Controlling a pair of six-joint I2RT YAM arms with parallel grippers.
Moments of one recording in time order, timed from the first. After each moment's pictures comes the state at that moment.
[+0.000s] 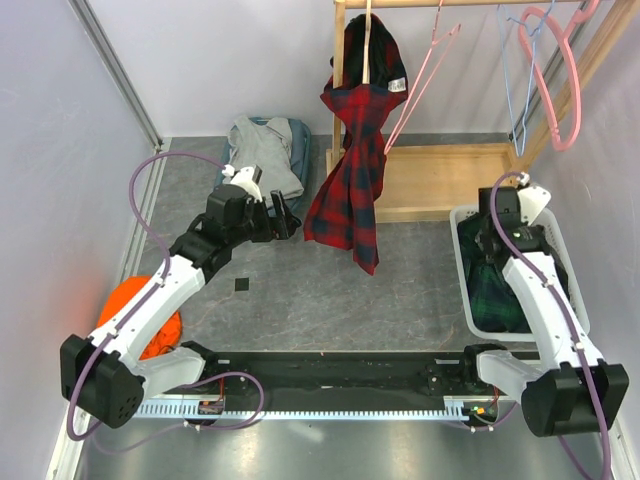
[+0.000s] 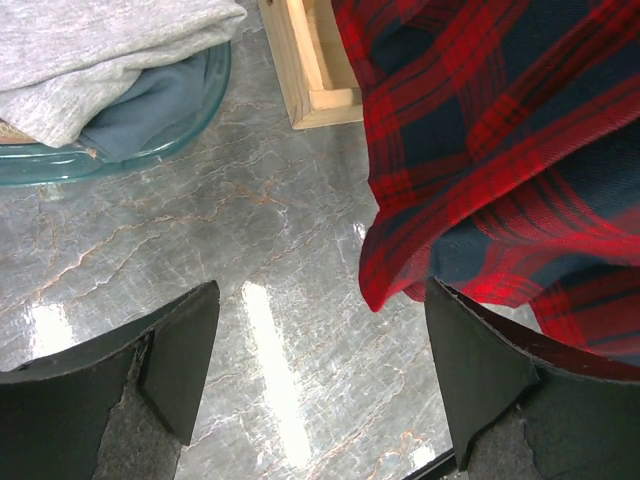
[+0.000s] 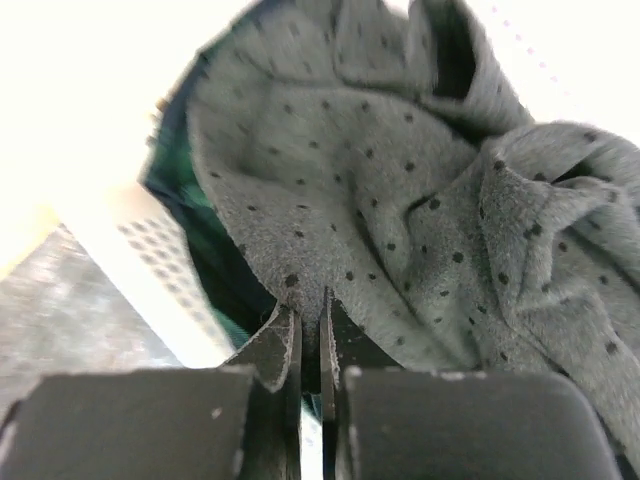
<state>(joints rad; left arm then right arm) -0.45 1.13 0.93 -0.31 0.08 -0.48 0.07 1.09 0.95 -0.75 0.59 0.61</state>
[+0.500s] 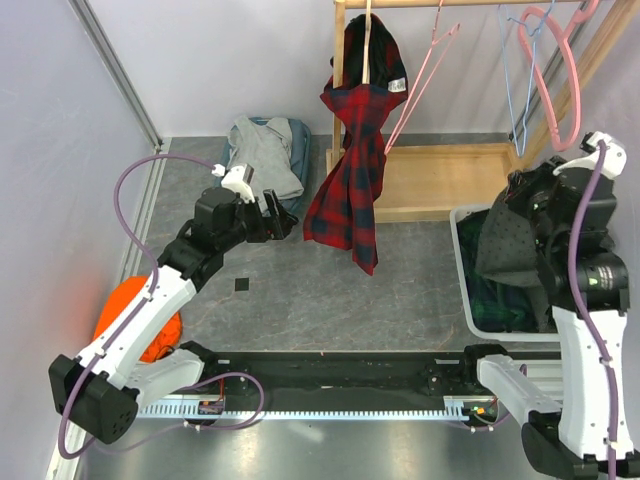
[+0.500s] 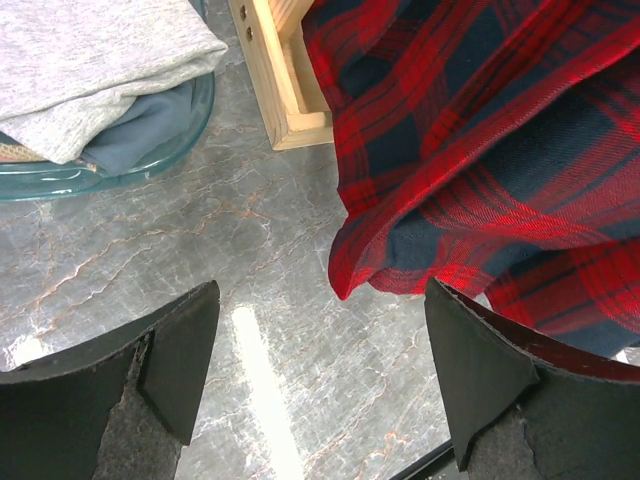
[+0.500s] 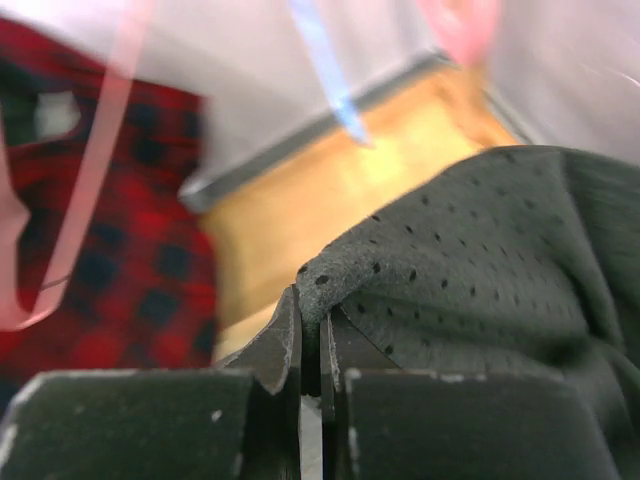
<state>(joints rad) -0.45 1.04 0.93 -0.31 0.09 -0.48 0.06 0.90 1.43 -0.79 0.32 0.50</state>
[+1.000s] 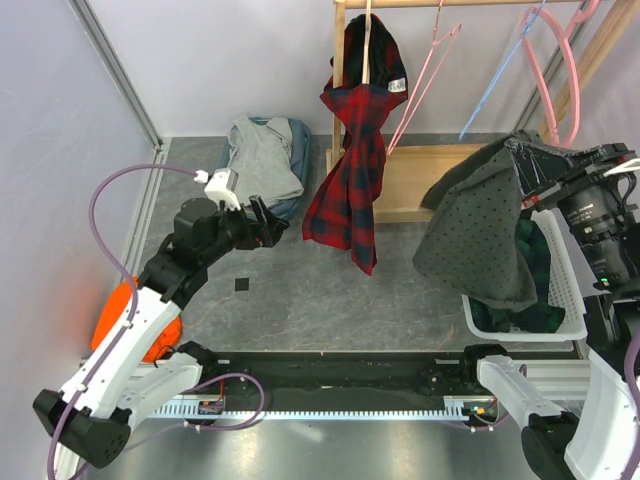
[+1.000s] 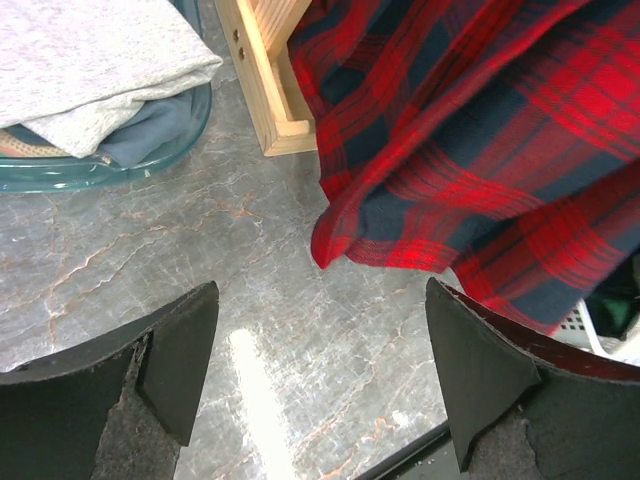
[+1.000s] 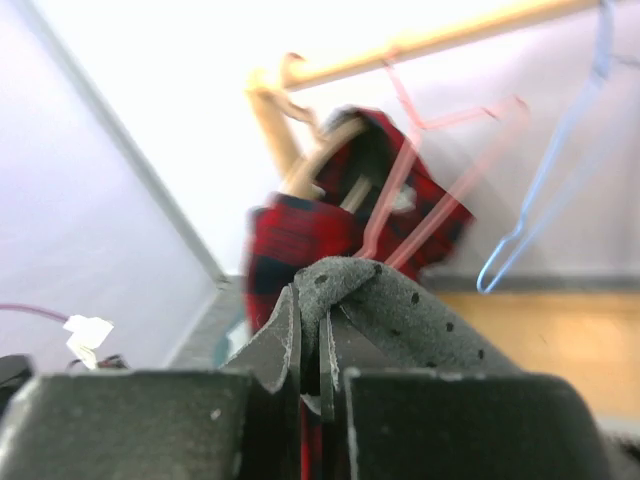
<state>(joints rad) -0.45 0.90 0.93 -0.39 0.08 -0.48 0.06 0.89 1.80 -0.68 -0.20 0.43</state>
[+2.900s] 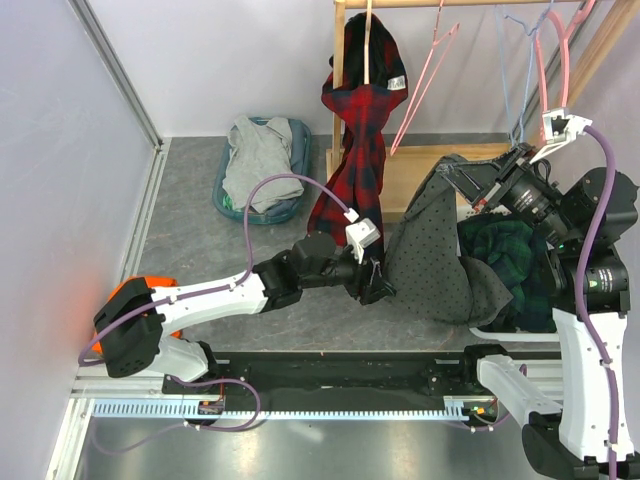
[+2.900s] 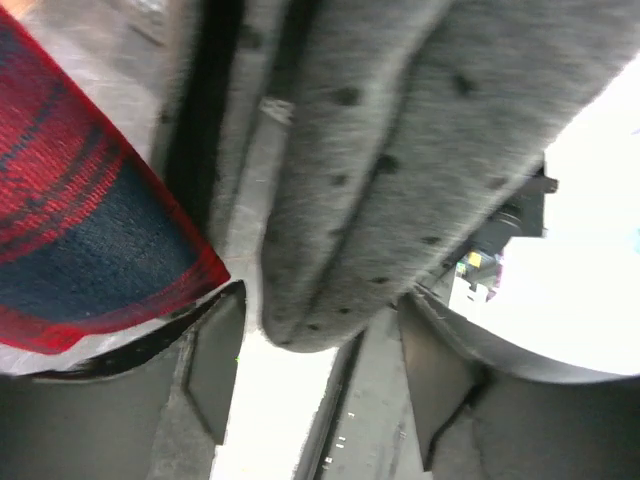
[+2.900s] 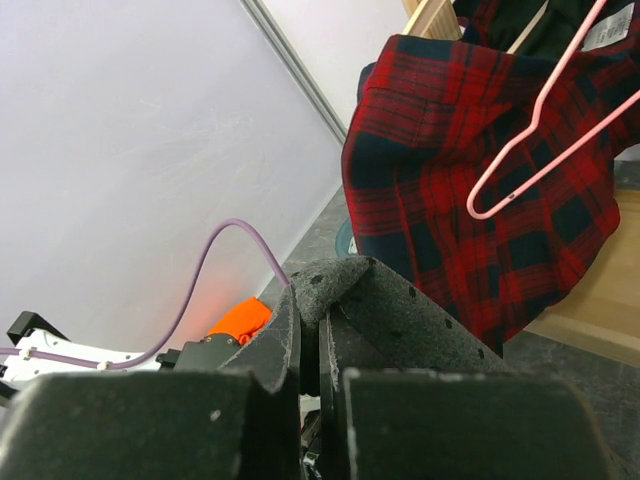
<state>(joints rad) -1.05 1.40 0.88 0.25 0.26 -0.37 0.06 0.89 1.46 -0.46 -0.62 0.63</state>
